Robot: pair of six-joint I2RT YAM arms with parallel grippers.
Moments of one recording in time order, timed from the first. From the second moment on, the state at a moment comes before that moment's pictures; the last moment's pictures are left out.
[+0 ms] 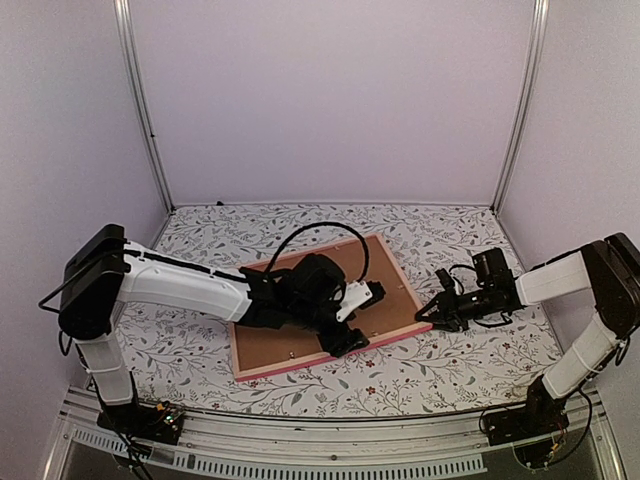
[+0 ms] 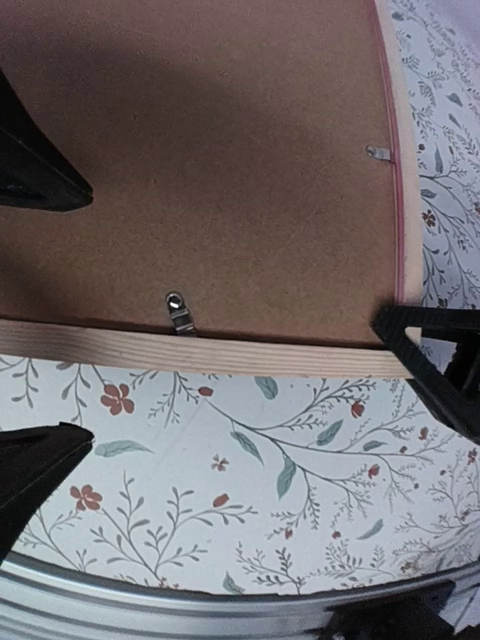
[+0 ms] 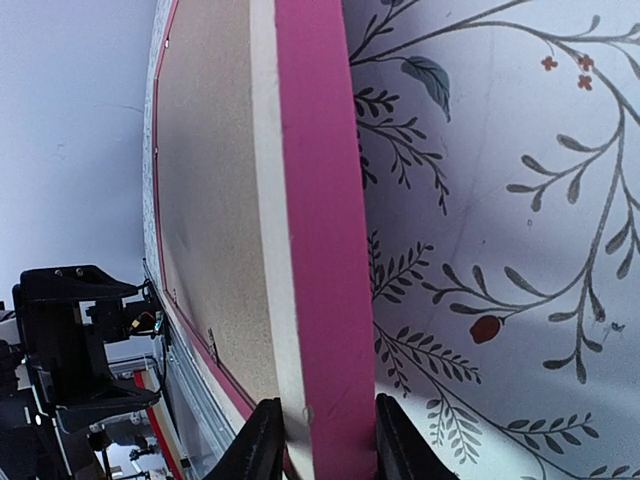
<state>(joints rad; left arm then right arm) -1.11 1.86 1.16 -0.08 0.09 0.05 0.28 1.58 0.57 0.04 -0.83 0.53</state>
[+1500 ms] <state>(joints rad) -1.37 2.01 1.29 -0.31 -0.96 0.18 0.28 1.43 0.70 -0.18 -0.90 0.53</state>
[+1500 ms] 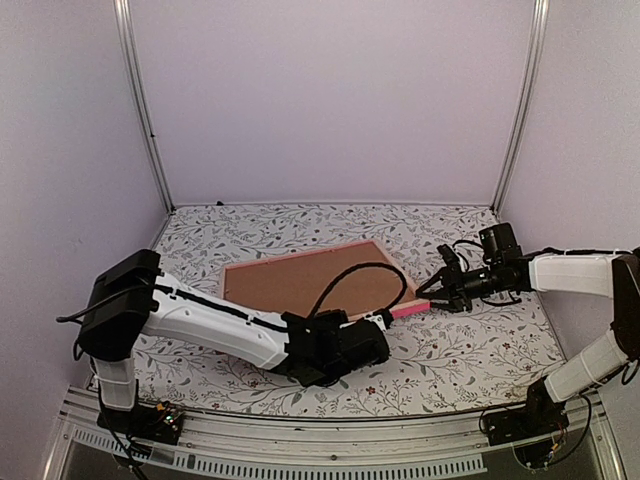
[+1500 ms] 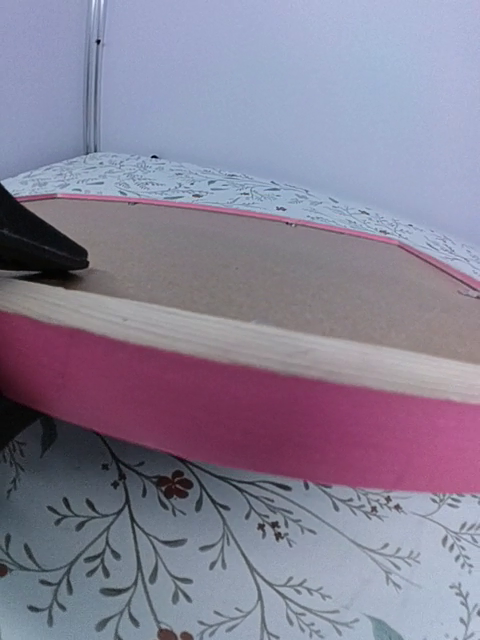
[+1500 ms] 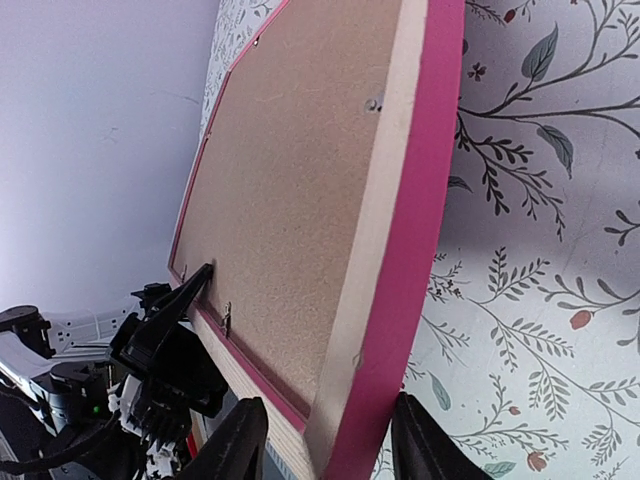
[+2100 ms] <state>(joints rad) -1.37 1.88 1.30 -0.36 -0.95 0.34 0.21 1.37 0.90 -0.39 -0.77 0.39</state>
